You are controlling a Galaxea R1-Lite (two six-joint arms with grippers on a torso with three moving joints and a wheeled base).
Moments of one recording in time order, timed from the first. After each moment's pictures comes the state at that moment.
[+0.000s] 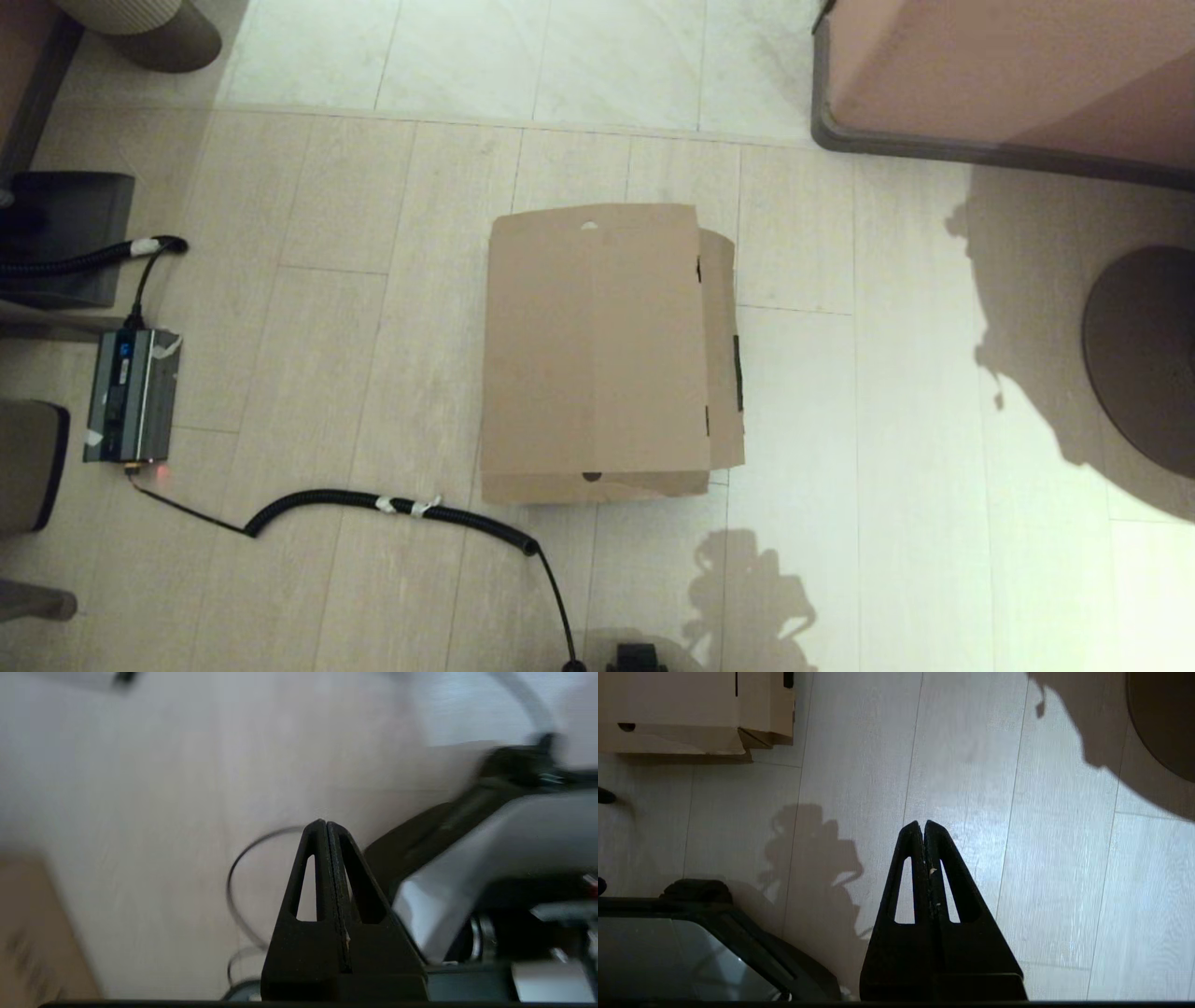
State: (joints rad) left arm 0.09 0.36 -0.08 0.17 -0.07 0.13; right arm 0.00 0.01 -0.03 0.08 -0.01 -0.02
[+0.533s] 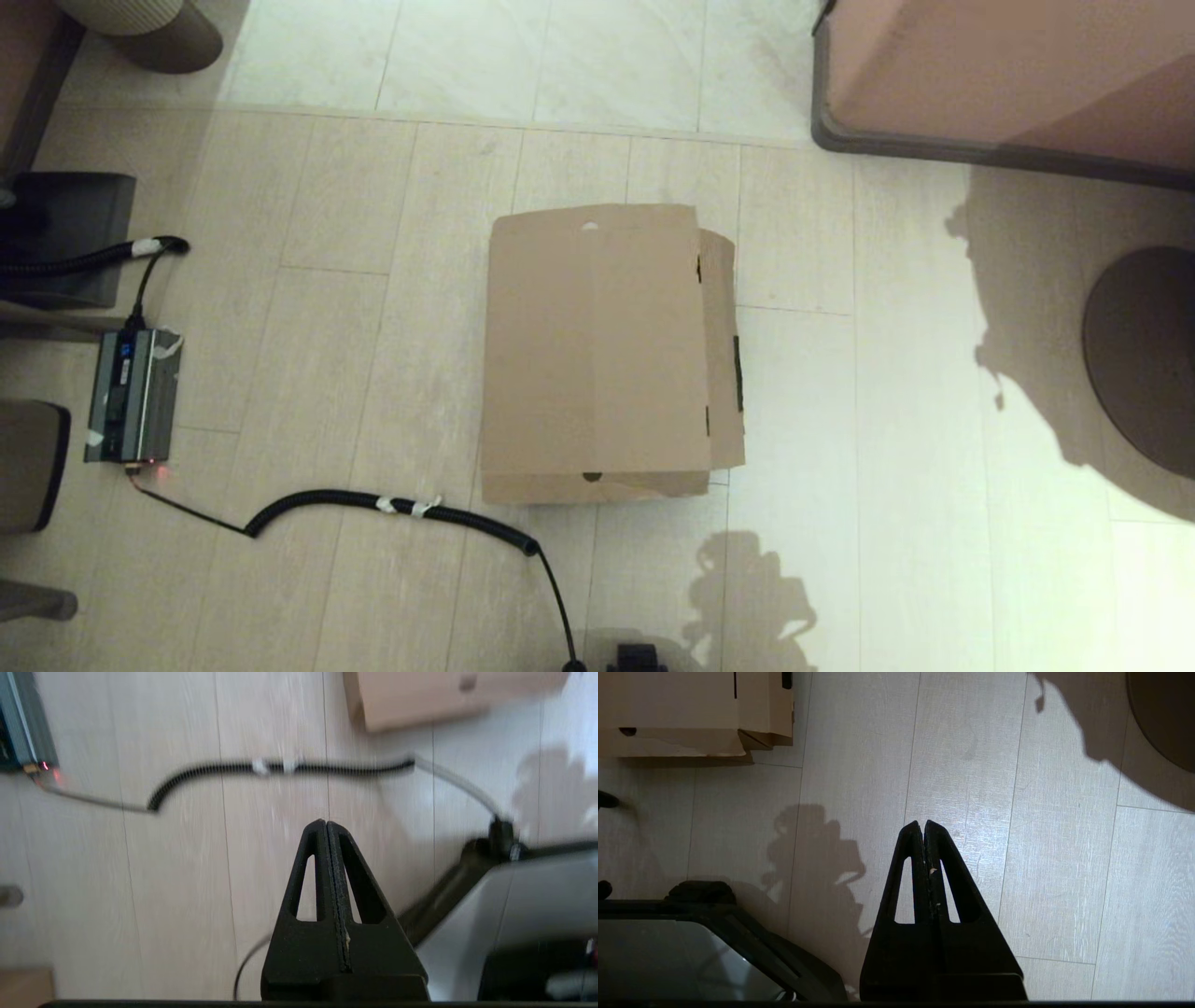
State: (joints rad) left arm 0.00 0.03 -0.05 0.11 -0.02 0.09; right arm 0.00 0.00 -0.04 0.10 -0.02 0.00
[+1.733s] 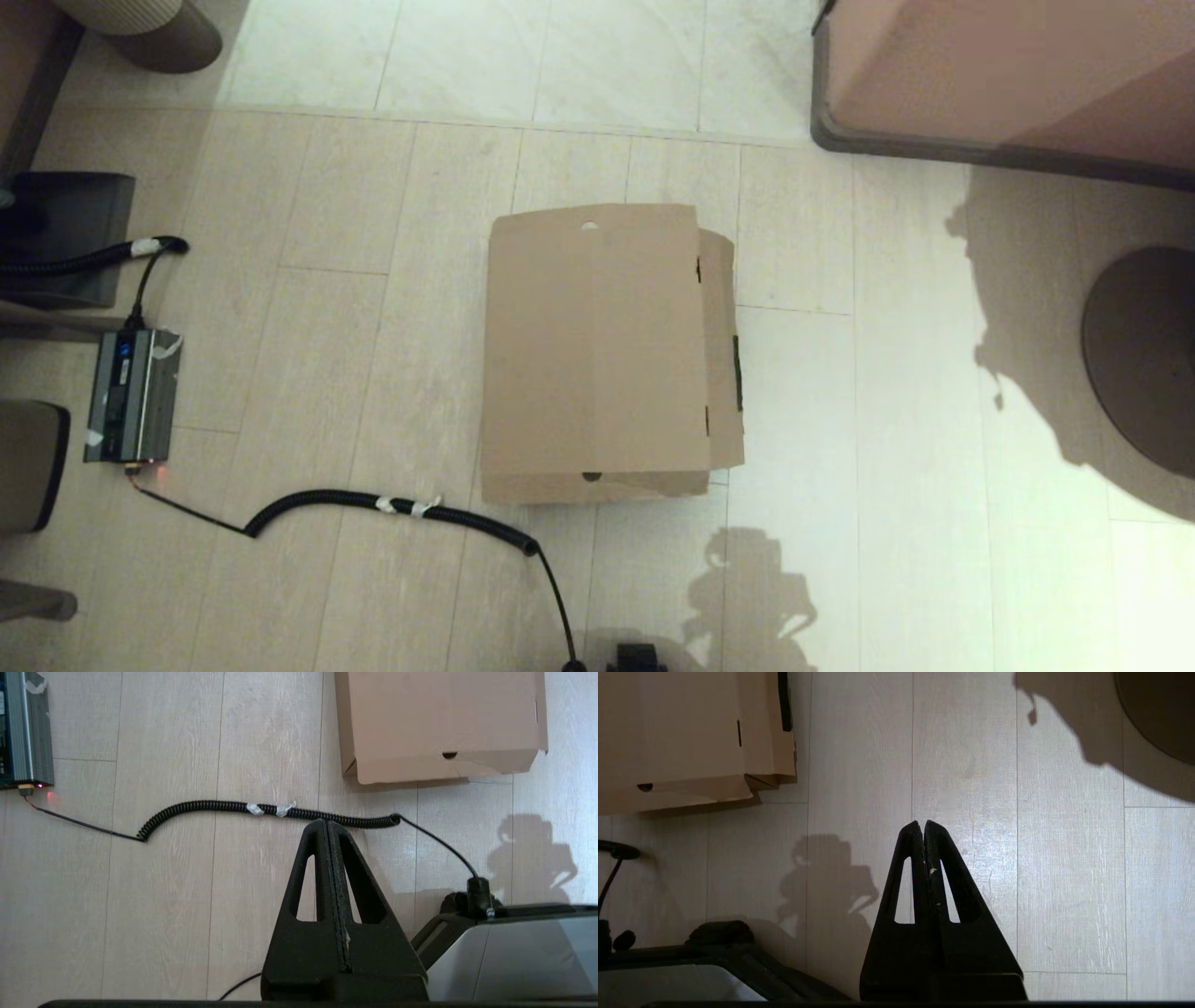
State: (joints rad) left arm 0.00 0.01 -0.01 -0.04 -0.01 -0.01; right arm 0.00 0.03 0.00 -0.03 -0.05 0.10
